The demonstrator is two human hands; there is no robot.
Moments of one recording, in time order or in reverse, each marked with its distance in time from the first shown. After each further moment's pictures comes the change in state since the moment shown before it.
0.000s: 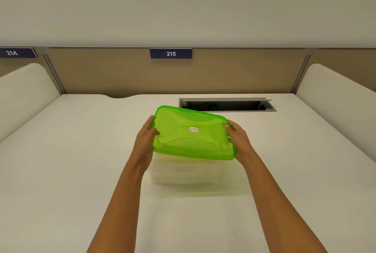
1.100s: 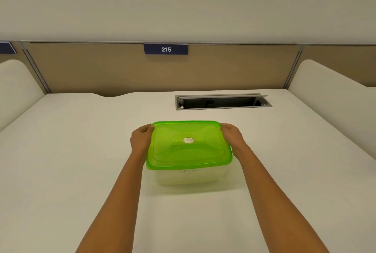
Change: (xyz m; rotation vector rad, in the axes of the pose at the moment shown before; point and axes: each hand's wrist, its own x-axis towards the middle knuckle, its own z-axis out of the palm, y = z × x) left_hand 0.044 -0.013 -0.025 0.380 0.181 -0.073; right_hand 0.008 0.008 0.029 -0.419 0.121 0.064
